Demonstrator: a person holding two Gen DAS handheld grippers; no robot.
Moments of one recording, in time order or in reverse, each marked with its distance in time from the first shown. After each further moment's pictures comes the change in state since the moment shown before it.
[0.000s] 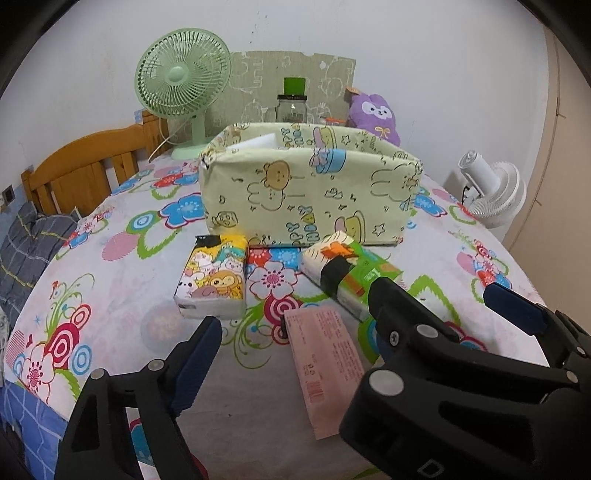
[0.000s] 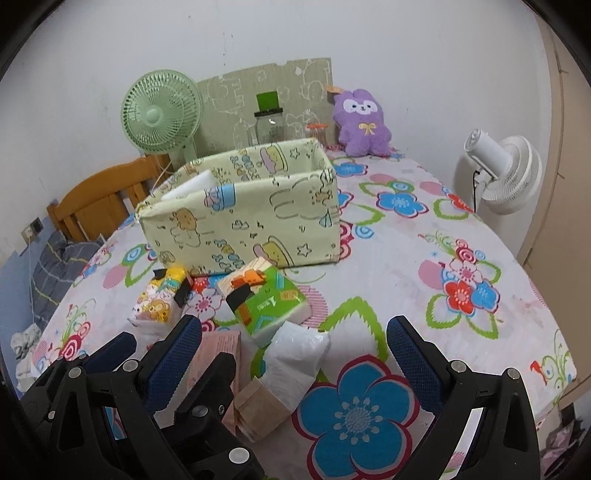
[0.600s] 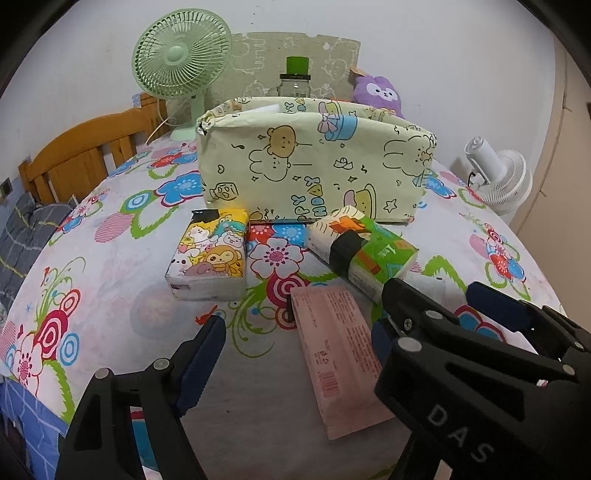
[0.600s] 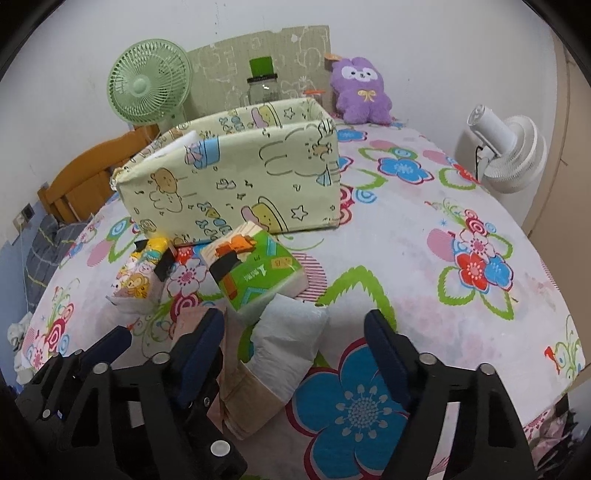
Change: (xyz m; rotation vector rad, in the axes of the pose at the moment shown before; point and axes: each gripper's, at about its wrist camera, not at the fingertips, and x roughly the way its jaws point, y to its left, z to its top) left arm 0.017 0.001 -0.008 0.005 0.057 0.008; right arm 0.026 -0.002 -0.007 0.001 0.115 -0.013
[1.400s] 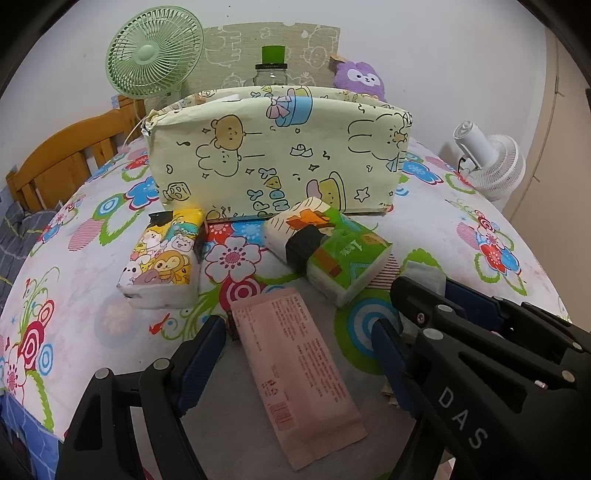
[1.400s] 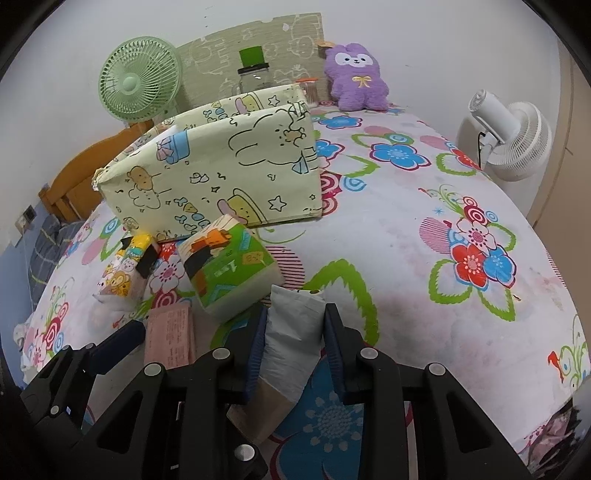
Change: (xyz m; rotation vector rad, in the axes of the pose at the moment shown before) left arm 0.016 -0.026 0.006 0.035 0.038 -0.025; right arm 0.009 -0.022 0.002 0.024 0.031 0.026
